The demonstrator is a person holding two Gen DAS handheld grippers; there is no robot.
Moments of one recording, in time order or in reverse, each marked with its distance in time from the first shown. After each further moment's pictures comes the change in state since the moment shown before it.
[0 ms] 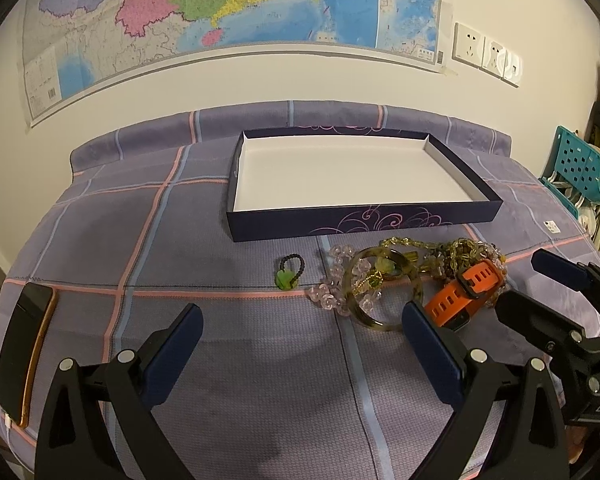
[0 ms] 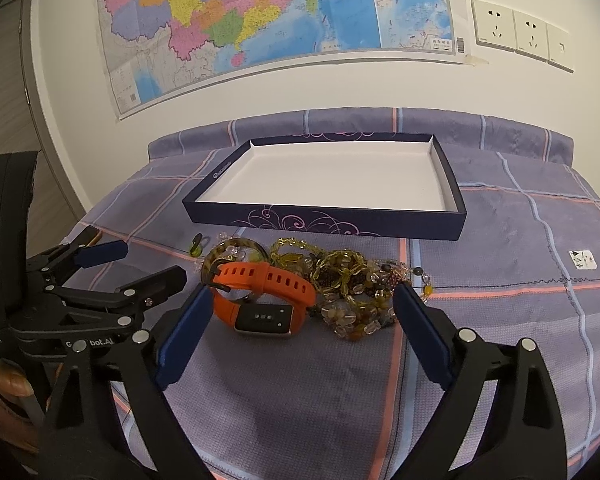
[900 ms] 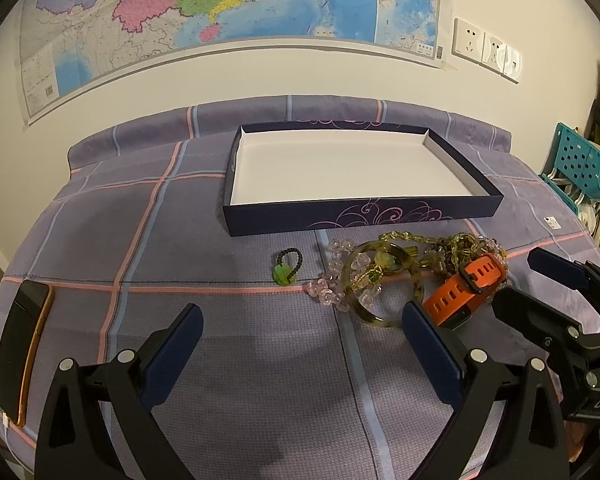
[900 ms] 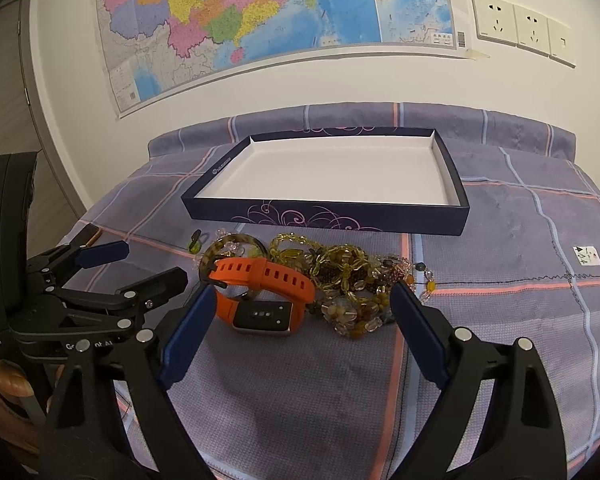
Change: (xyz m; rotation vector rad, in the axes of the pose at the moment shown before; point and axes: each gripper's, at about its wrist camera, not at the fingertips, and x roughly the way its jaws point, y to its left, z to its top) left arm 0.005 -0.001 -0.002 0.000 0.014 -0.002; right arm 0.004 -0.002 -0.001 0.005 0.007 0.003
